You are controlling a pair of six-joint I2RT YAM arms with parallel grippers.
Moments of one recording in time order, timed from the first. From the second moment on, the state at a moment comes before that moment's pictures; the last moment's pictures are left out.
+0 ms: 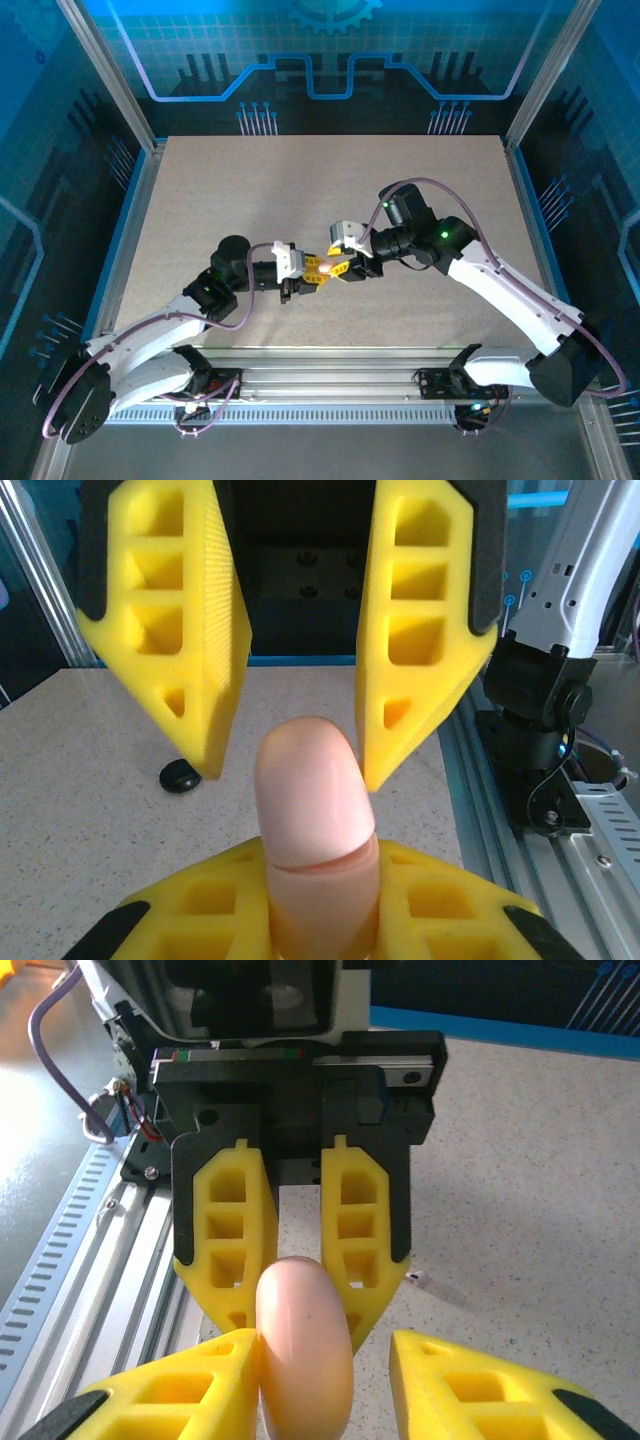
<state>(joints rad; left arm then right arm) -0.62 1.02 0.50 0.37 0.74 0.19 0.65 1.25 1.18 -0.68 -0.72 -0.68</state>
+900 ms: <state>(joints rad) -0.61 0.87 0.34 0.48 0.44 0.05 0.61 1.14 1.19 -0.61 -0.44 -0.35</state>
